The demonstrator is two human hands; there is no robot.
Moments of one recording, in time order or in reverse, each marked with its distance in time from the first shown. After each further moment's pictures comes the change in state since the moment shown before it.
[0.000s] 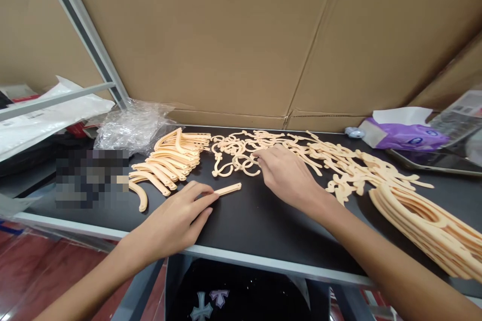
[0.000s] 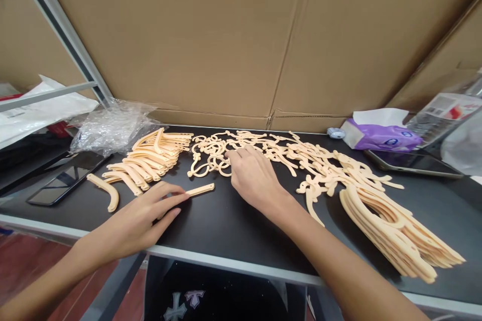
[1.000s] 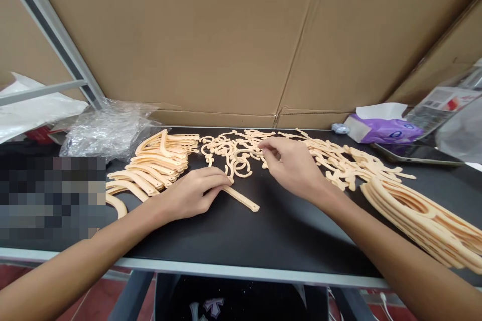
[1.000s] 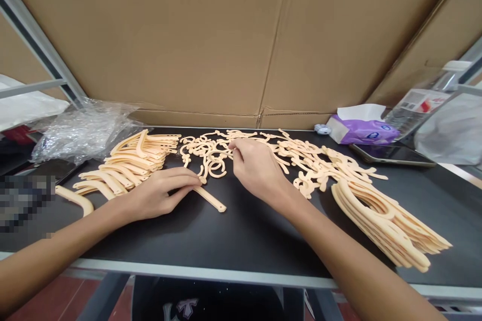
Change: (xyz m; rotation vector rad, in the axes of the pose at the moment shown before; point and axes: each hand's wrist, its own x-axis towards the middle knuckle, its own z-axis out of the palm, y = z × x) left_hand 0.083 -0.033 0.031 -0.241 0.110 0.342; right_hand 0.006 0.025 0.003 0.227 0.209 0.166
